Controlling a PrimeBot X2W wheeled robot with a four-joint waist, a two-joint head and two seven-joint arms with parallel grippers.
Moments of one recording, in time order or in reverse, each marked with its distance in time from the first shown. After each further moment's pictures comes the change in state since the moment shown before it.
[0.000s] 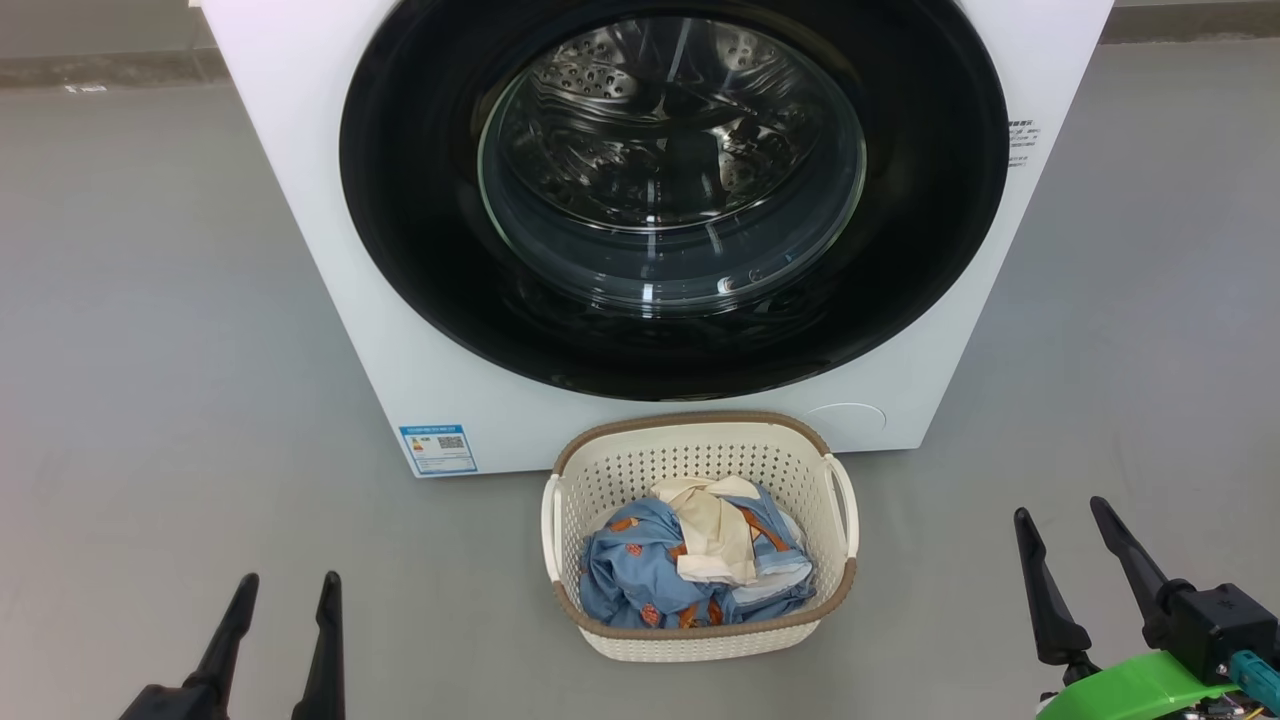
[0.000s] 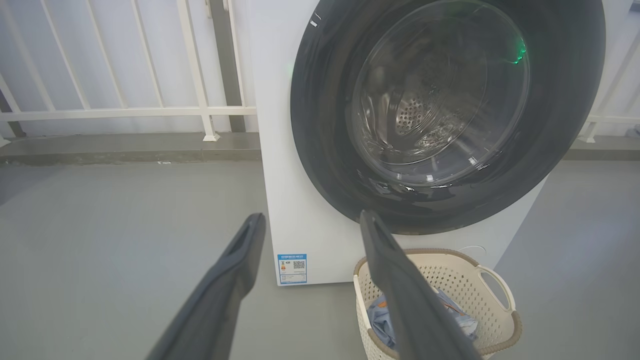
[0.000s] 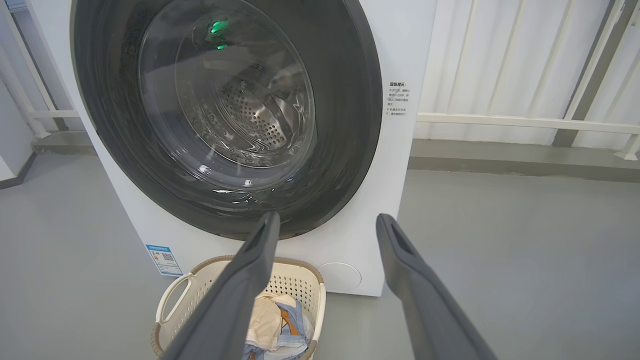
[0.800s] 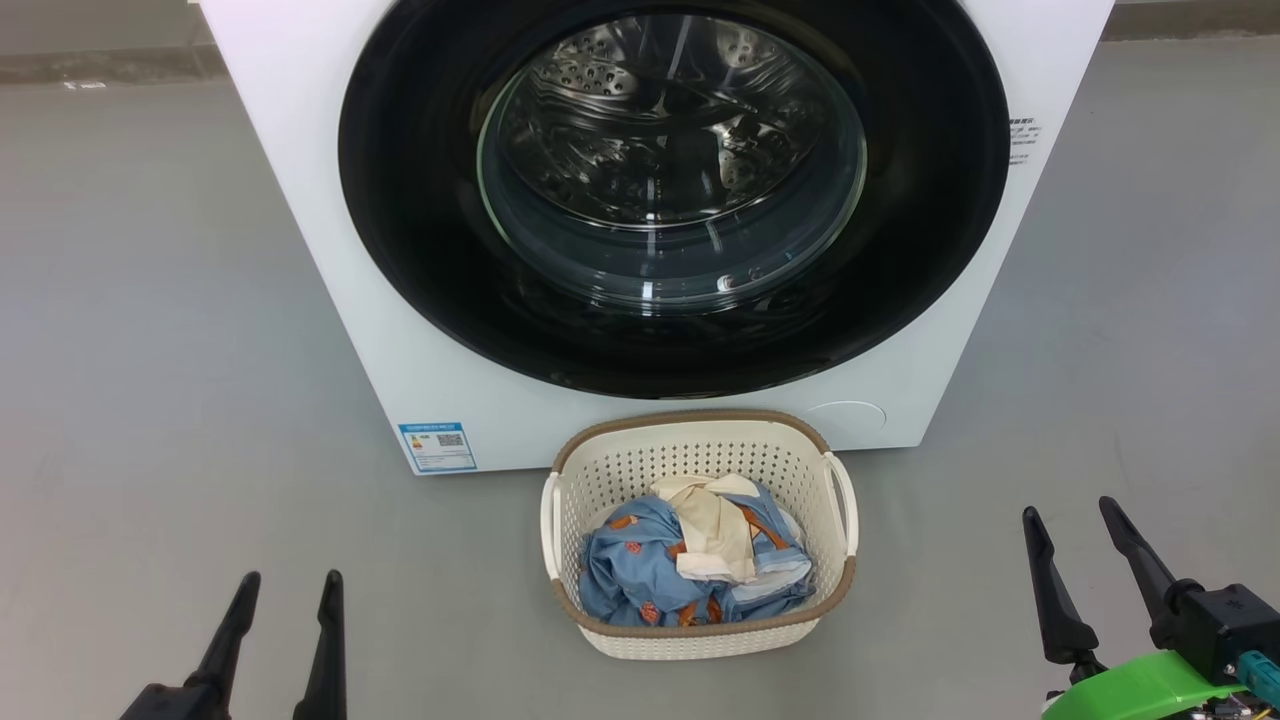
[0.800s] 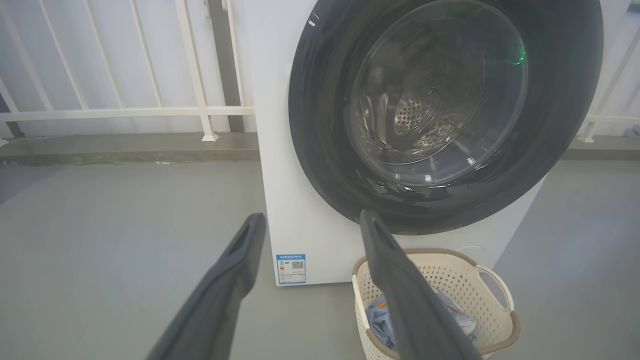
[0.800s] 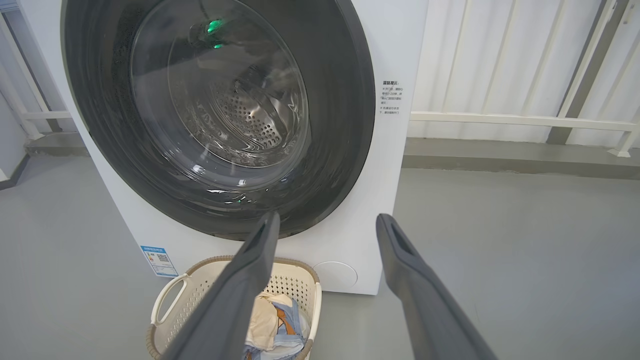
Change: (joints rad) left arm 0.000 0.000 -0.002 -0.004 0.000 0.000 0.000; right arm 0.000 0.003 -0.016 0.000 0.000 0.000 0.000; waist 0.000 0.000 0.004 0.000
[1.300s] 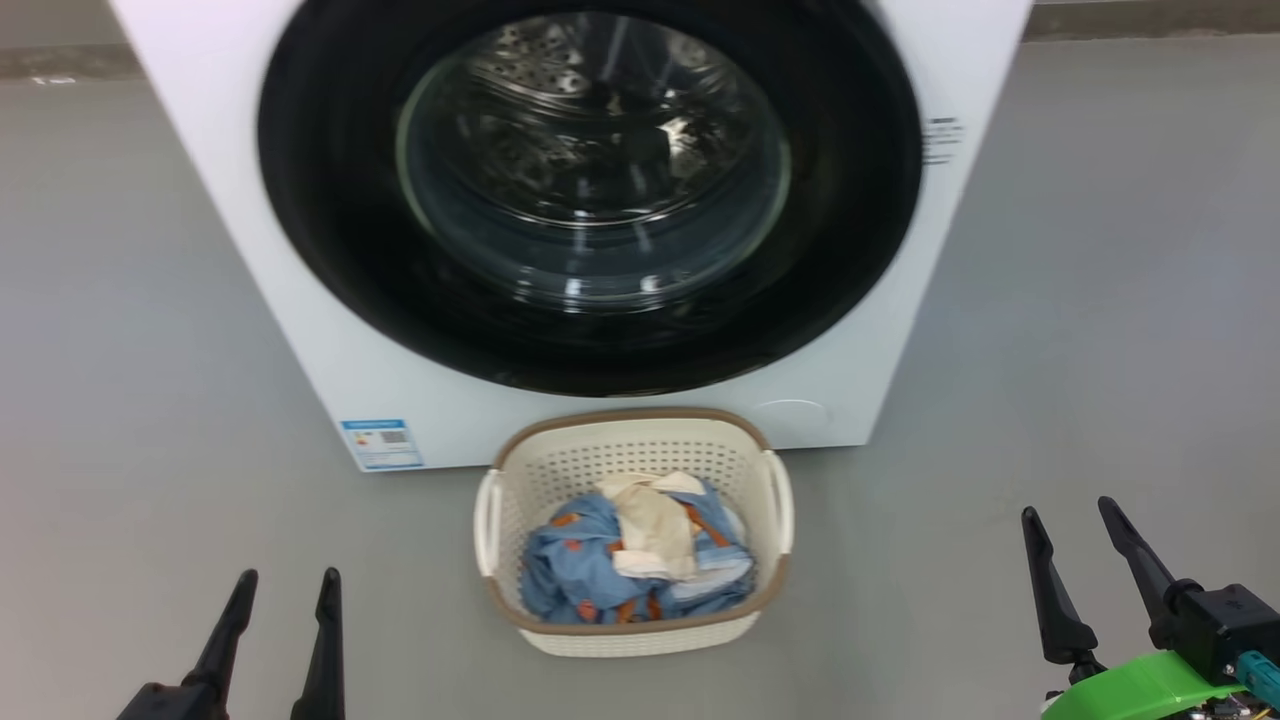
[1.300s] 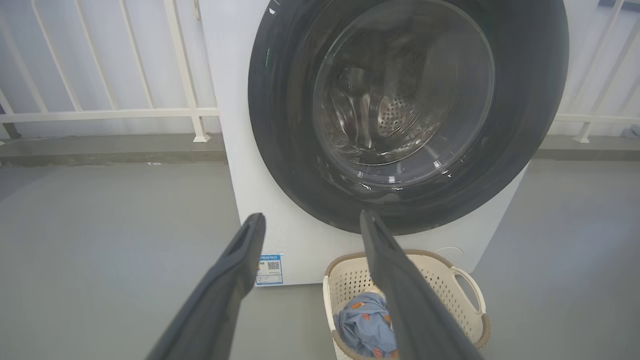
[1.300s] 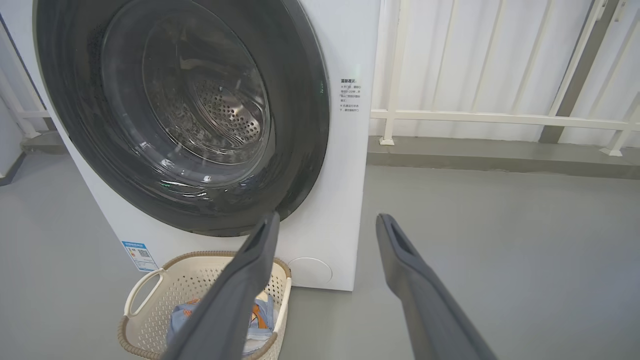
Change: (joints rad) left arm 0.000 0.003 -0.001 -0.007 0.000 0.000 0.000; right arm 0.000 0.000 0.001 0.000 0.000 0.000 0.000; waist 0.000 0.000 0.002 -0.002
